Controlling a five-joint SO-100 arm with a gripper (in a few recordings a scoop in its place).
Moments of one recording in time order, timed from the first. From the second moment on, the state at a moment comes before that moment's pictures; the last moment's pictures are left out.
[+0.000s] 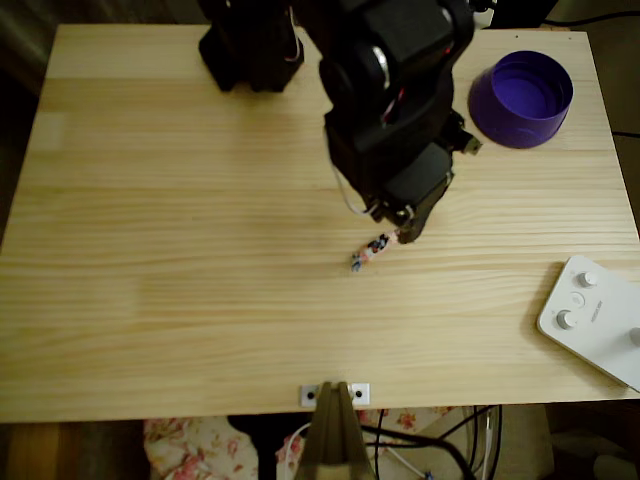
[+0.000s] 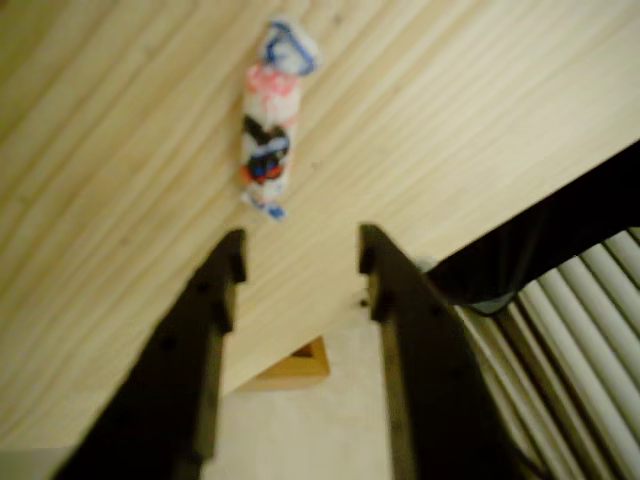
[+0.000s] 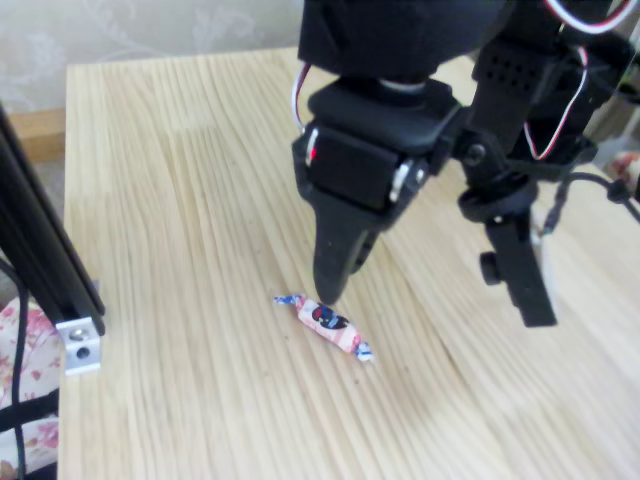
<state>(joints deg) -31.5 88.7 90.6 67.9 -94.6</state>
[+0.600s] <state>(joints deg) -30.1 79.5 84.6 68.6 -95.1</state>
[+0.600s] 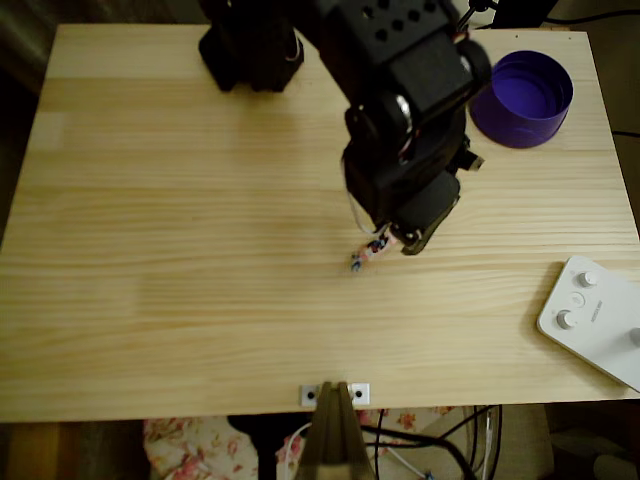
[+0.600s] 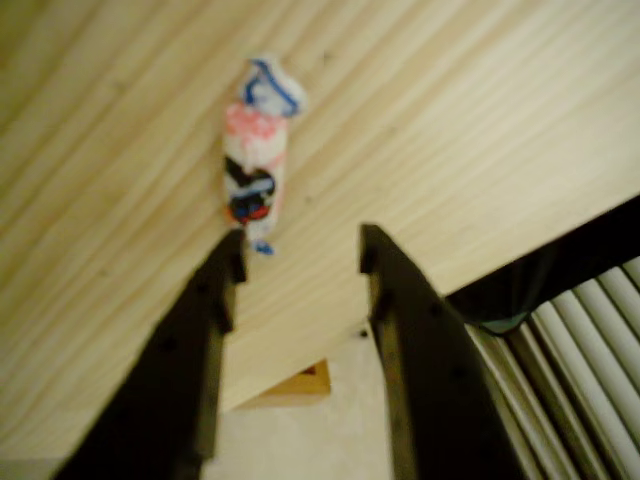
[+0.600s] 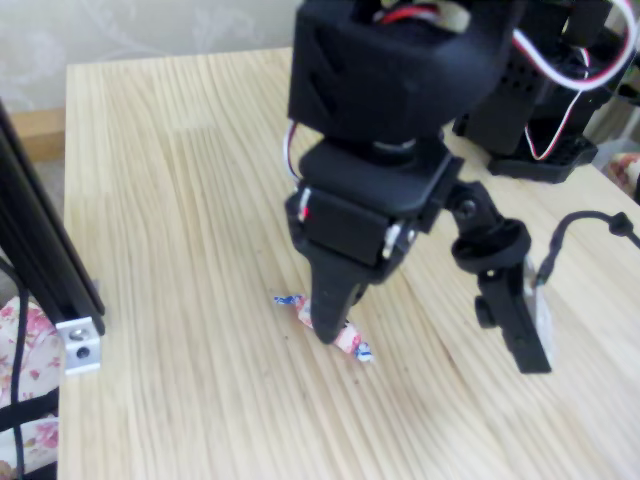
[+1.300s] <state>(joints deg) -27.5 72.5 82.4 69.7 -97.7</state>
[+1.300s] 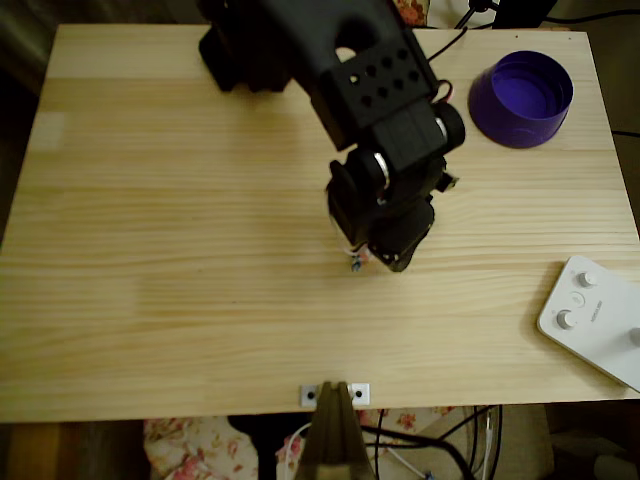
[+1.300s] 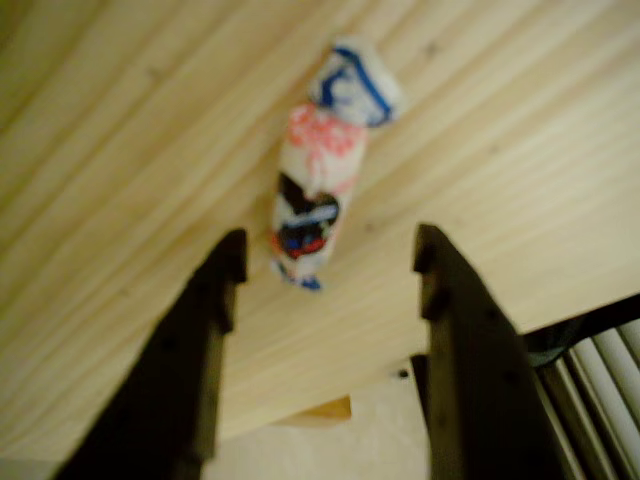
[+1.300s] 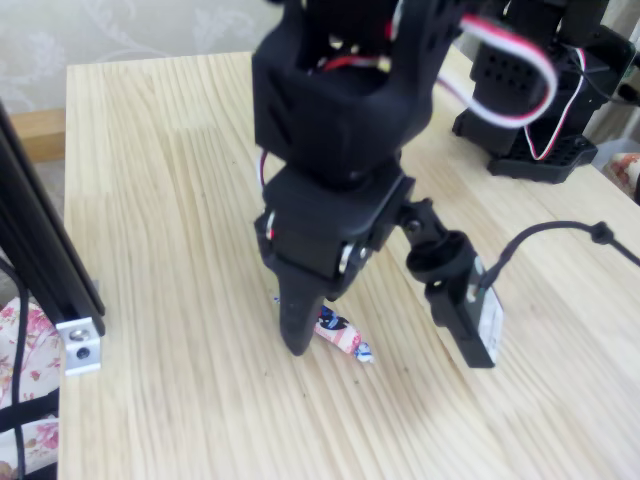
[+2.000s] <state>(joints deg) -27.8 70.2 82.4 66.3 -95.4</state>
